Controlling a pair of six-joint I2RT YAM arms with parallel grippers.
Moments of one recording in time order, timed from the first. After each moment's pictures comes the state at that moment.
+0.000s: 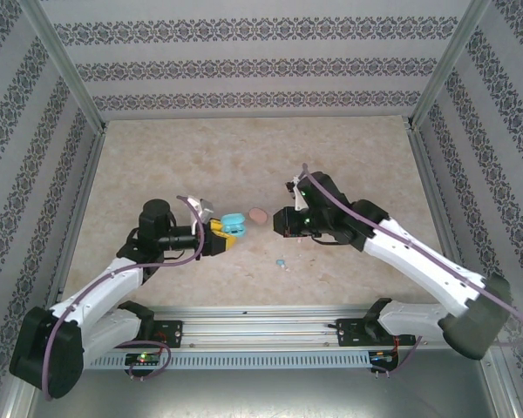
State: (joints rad) left arm -0.35 1.01 0.44 0.22 0.96 -0.16; right arm 0.77 1.17 1.08 -0.70 -0.23 0.71
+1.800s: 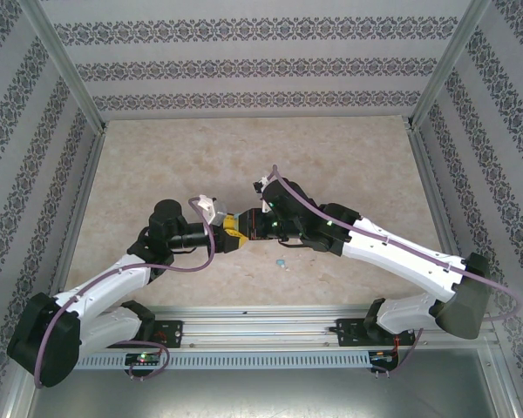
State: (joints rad) left arm -0.48 1.06 0.48 0.37 0.83 -0.08; right arm 0.98 1.32 1.20 -0.54 -0.12 0.87
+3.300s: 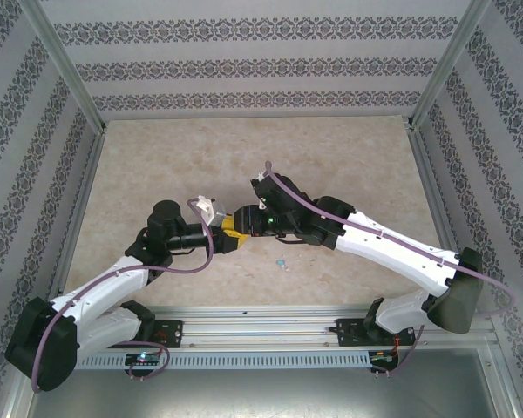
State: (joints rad) left arm -0.48 1.03 0.48 0.32 0.81 -0.06; right arm 0.98 1.38 1.30 -0.66 -0.06 0.85
